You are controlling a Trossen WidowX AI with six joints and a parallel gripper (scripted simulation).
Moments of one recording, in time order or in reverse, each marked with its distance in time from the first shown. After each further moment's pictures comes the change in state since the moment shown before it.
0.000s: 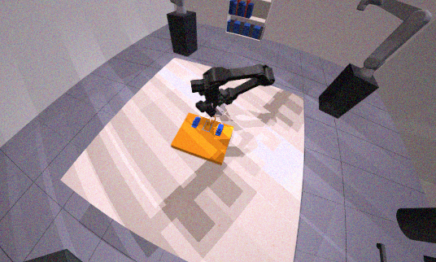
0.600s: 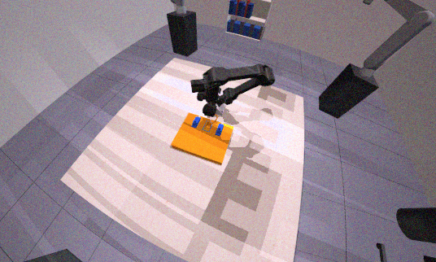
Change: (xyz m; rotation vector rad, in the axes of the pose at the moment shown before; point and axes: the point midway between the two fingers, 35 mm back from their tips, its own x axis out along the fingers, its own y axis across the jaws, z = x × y) arm 0.000 0.000 0.000 -0.625 0.000 0.000
